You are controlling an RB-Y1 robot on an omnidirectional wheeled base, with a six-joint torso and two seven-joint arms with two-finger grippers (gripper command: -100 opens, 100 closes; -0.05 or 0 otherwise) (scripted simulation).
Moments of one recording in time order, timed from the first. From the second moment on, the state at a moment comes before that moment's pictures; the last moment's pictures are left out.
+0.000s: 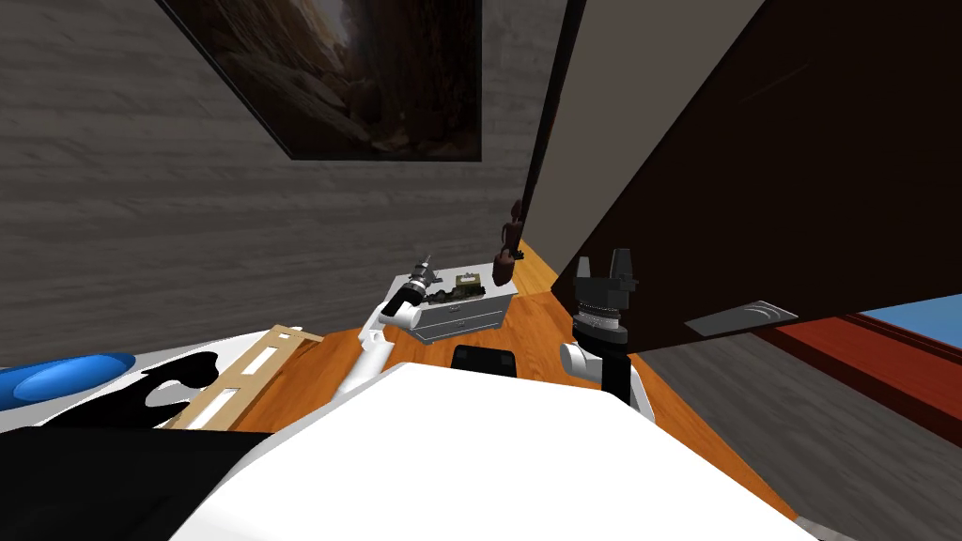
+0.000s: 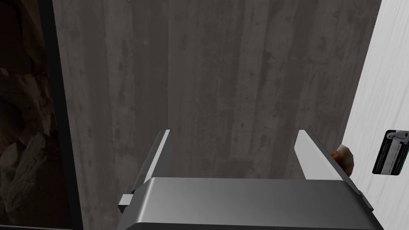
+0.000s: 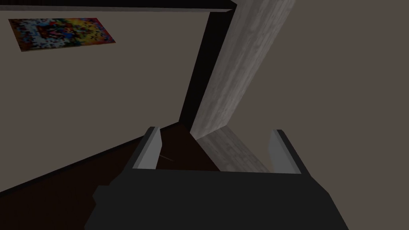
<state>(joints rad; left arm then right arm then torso) 0.21 0.33 0.02 -2.01 0.12 0.24 0.32 0.47 -0.05 0.01 -2.30 0.10 -0.50 -0.14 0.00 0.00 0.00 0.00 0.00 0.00</state>
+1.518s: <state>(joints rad) 0.02 0.40 0.05 -1.79 0.19 0.68 0.44 0.47 -0.05 0.01 -2.30 0.10 -0.50 -0.14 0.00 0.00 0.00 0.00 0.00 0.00</state>
